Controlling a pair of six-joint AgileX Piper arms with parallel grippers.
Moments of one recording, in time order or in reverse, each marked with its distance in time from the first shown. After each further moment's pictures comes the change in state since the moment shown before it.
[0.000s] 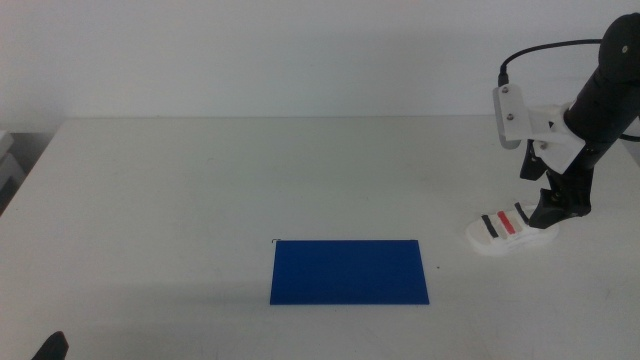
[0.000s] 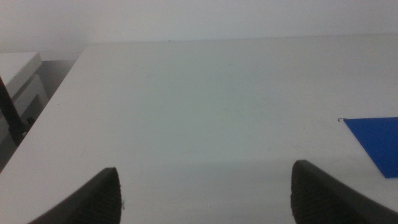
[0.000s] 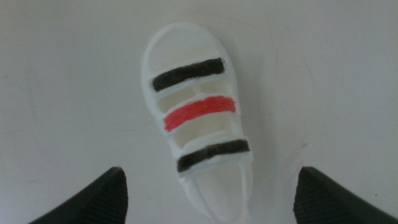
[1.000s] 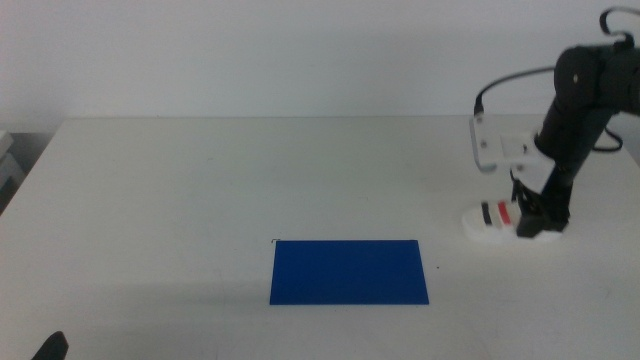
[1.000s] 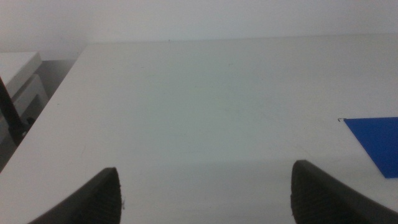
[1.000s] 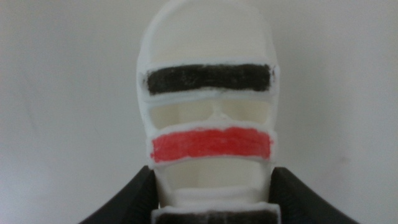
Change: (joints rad) left arm 0.000 0.000 0.000 0.000 0.000 0.000; right arm 0.077 0.073 -0.002 -0.118 0.001 0.123
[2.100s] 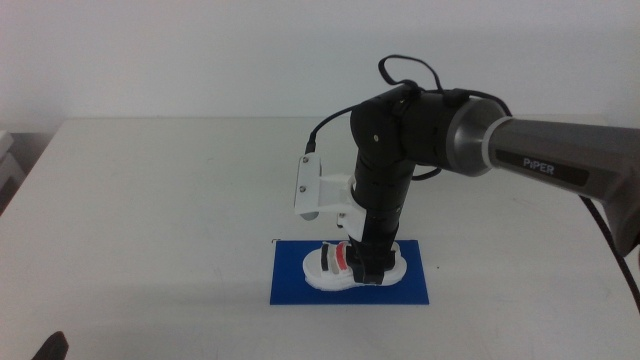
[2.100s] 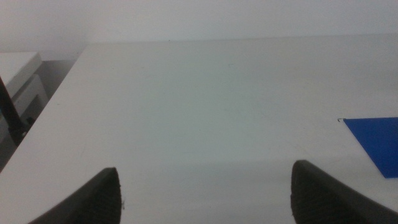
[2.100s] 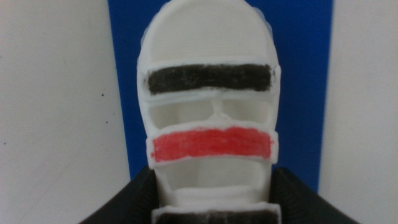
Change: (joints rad) left arm 0.000 0.000 0.000 0.000 0.000 -0.001; right arm 0.505 0.113 -0.146 0.016 -0.011 0.423
